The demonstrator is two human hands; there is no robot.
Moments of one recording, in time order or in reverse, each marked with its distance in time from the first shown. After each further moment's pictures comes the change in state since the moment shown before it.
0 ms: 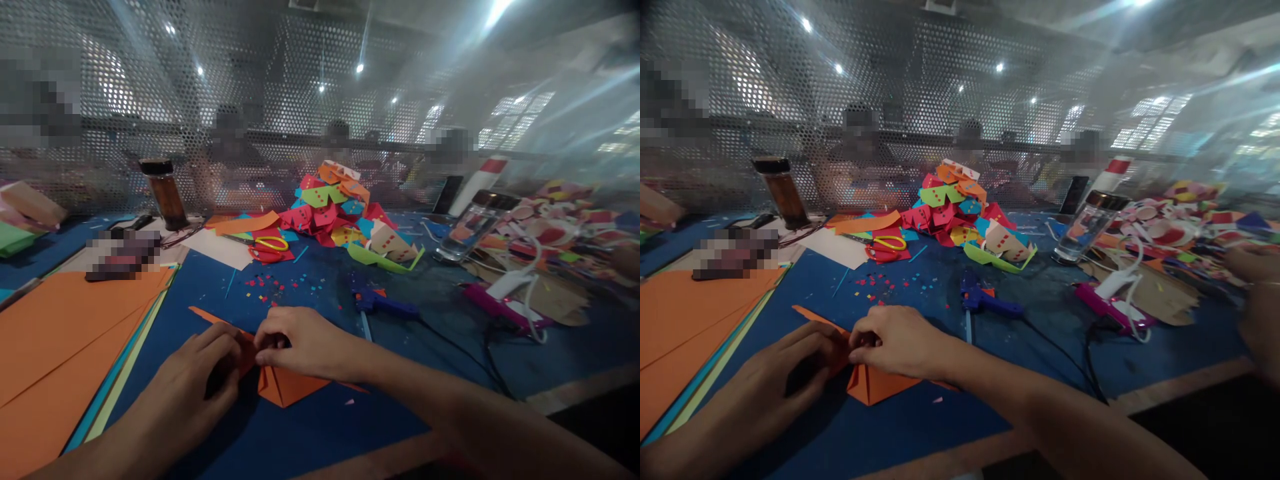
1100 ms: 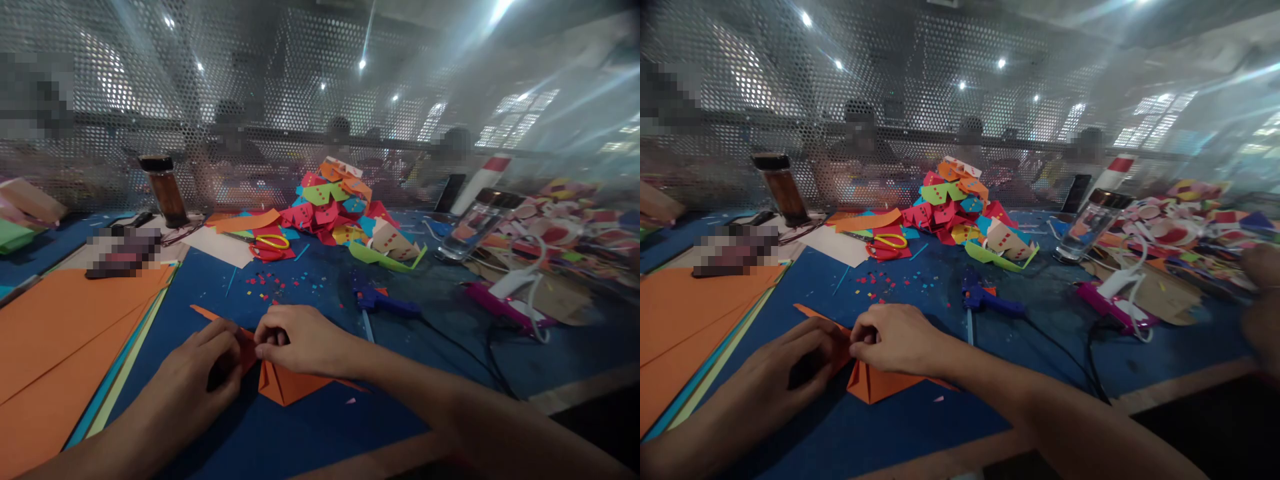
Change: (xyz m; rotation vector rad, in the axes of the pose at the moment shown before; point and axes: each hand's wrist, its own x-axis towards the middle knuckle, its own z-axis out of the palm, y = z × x) left_hand 0.002 -0.005 0.002 0.034 0.040 -0.010; right_hand 0.004 0.001 0.005 -0.009 0.056 0.051
